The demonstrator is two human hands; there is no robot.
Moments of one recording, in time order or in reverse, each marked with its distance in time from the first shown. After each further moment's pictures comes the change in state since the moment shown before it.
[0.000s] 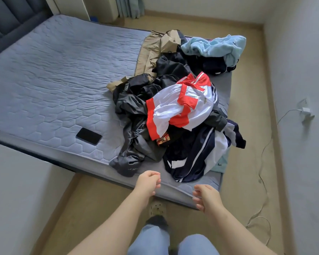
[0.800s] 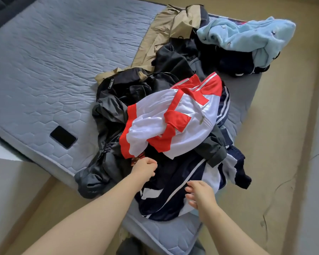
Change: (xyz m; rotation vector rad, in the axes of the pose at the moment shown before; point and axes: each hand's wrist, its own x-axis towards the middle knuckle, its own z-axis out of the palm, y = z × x) left_hand 0.194 0.145 0.142 0.164 0.169 -0.085; right_hand 0.211 -0.183 -0.048 -0.154 -0.175 0.116
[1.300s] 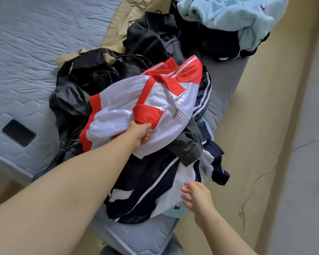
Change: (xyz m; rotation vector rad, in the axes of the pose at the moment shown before) left_hand 0.102 0.117 0.088 -0.420 0.028 -0.097; right_hand 0.060 -0.028 -0.084 0.007 0.066 0.063
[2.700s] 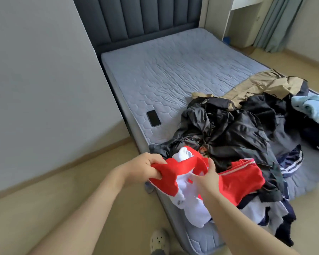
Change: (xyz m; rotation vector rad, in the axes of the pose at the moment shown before) left_hand -0.381 -0.164 -0.338 0.219 -0.090 0.557; right_hand -0.237 0.110 0.170 -0.725 -0.248 -0.777
